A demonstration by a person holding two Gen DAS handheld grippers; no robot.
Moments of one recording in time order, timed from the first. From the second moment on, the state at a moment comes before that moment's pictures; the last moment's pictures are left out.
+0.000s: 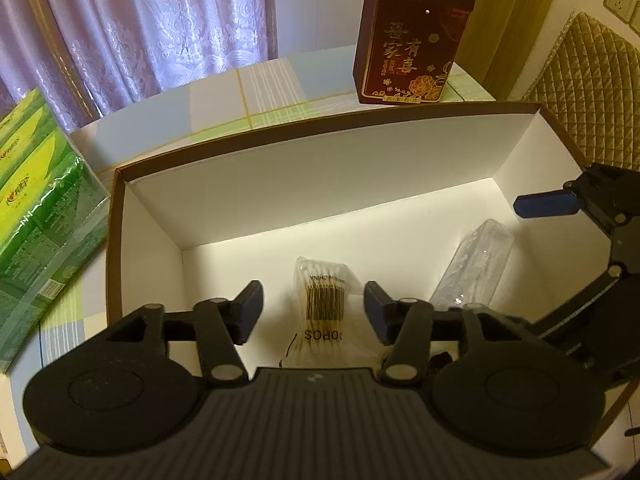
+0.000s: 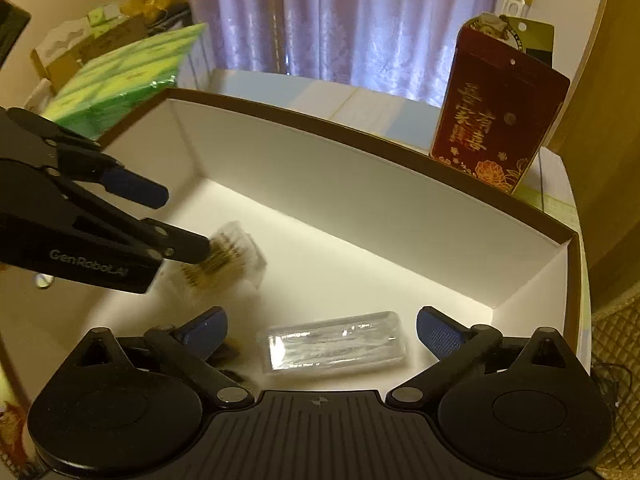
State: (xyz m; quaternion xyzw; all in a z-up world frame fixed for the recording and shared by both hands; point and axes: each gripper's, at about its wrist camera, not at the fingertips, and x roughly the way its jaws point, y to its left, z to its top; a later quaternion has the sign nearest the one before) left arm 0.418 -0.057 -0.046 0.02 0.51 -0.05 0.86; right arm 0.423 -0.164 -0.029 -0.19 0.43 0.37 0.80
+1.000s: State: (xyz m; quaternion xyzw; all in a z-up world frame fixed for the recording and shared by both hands) left arm 0.348 -0.079 0.003 0.03 0.49 -0.03 0.87; right arm 0.358 -0.209 0.019 -0.15 0.44 0.34 0.81
